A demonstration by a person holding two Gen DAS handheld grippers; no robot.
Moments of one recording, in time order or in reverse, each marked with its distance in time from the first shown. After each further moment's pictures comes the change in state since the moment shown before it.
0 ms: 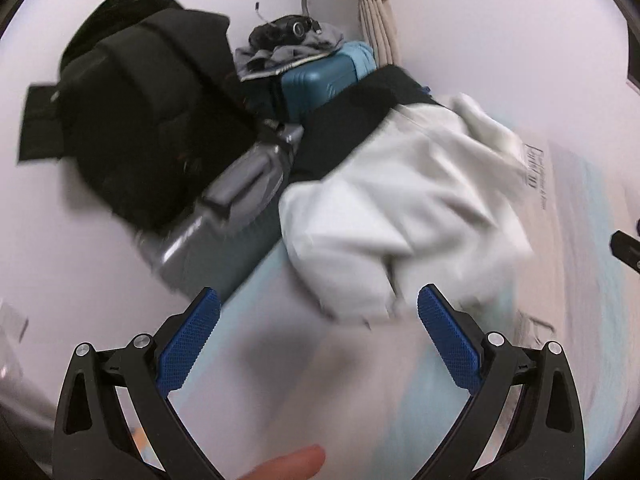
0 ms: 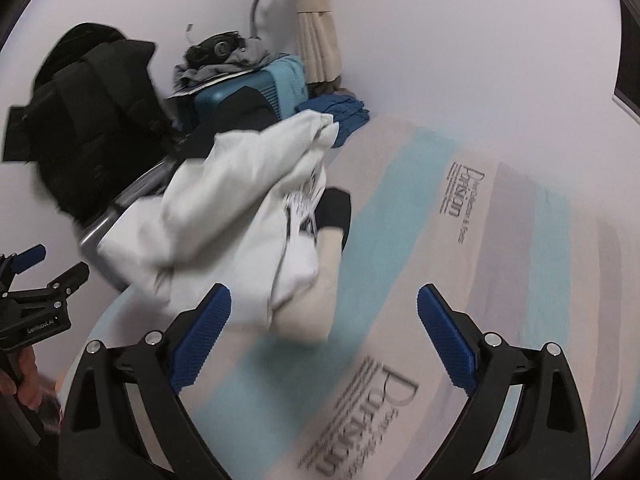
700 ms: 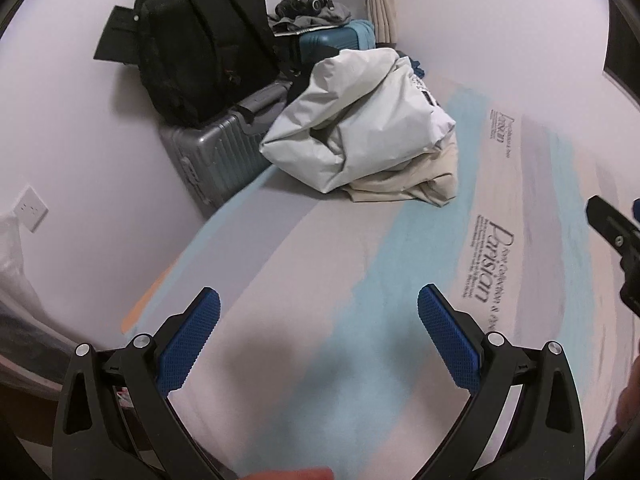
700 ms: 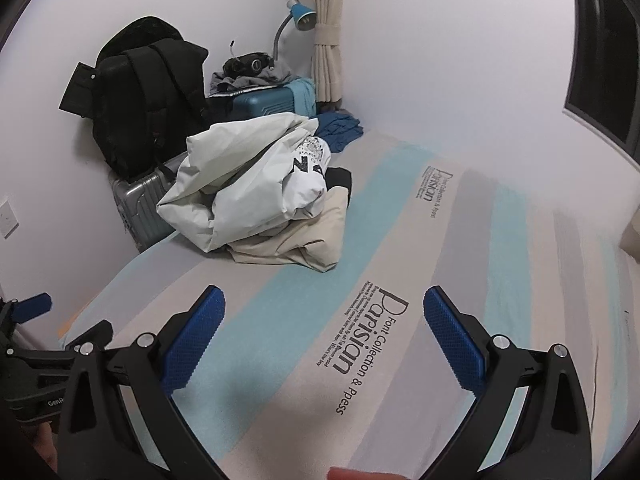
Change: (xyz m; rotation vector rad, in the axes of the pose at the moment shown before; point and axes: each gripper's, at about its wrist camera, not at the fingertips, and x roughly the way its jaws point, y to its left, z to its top) left arm -0.122 0.013 -0.159 -0.070 0.066 -0.027; right arm -0.140 0.058 -0.130 -0.036 -0.121 -0.128
